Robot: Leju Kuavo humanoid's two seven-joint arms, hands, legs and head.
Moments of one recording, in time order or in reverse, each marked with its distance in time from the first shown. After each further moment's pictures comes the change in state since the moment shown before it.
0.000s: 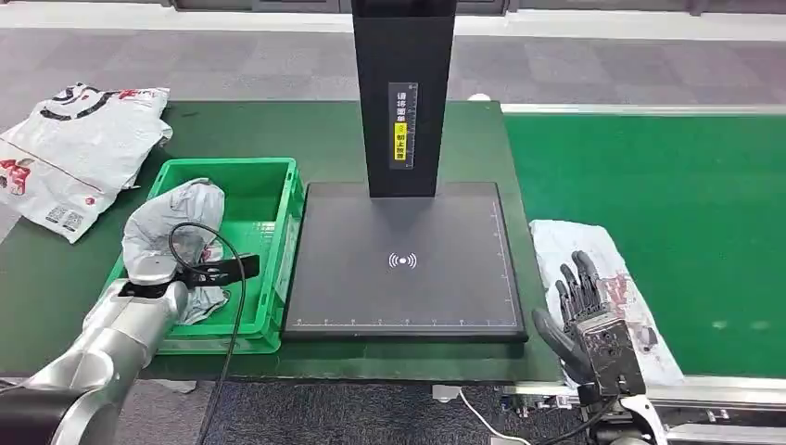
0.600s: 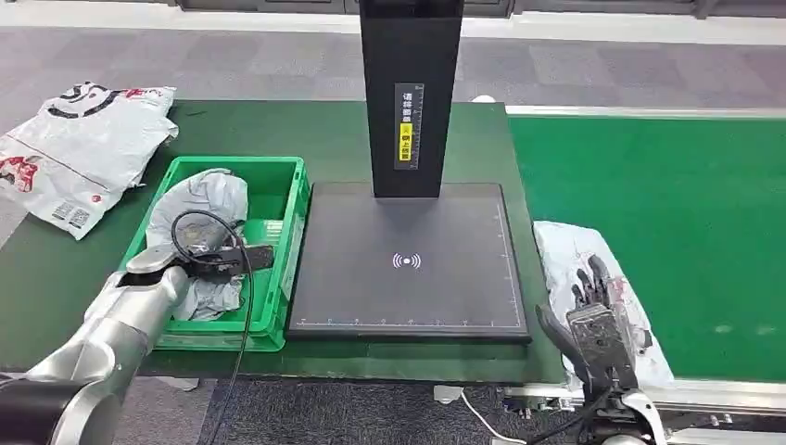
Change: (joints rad) left arm -0.033 -0.049 0.006 -0.042 0.210 -0.014 -0.353; right arm -0.009 -0.008 0.000 0.021 0.190 -0.136 0.088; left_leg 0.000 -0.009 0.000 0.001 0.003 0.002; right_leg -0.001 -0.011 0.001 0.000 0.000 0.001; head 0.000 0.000
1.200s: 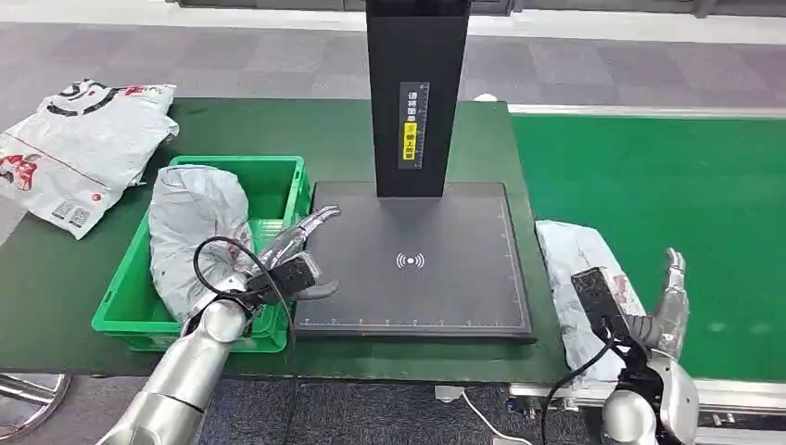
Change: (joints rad) left arm 0.367 -0.140 -0.087 -0.646 0.632 -0.087 -0.183; right arm -0.180 -0.089 -0.133 0.222 0.493 -0.179 0.181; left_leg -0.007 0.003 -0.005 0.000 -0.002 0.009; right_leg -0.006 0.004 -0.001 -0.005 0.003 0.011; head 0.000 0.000
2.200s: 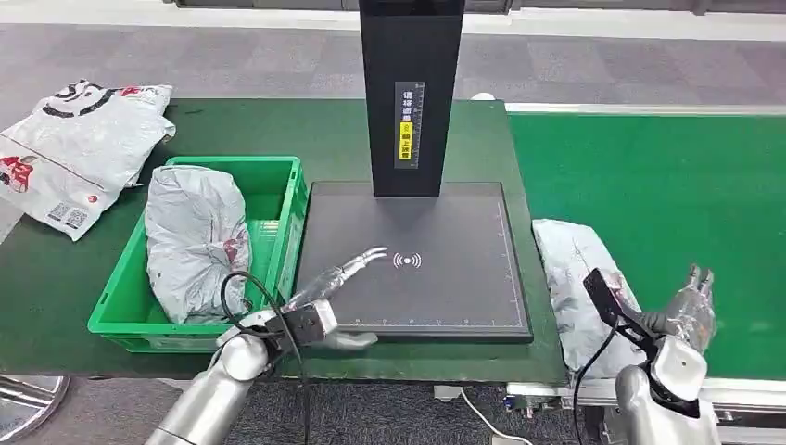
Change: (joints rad) left arm 0.142 -0.052 -0.160 -0.136 0.212 -0.197 -0.092; right arm -0.212 -0.178 -0.015 0.483 0.401 0.006 0.231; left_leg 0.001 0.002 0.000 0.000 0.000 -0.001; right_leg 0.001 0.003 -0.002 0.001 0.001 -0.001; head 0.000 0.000
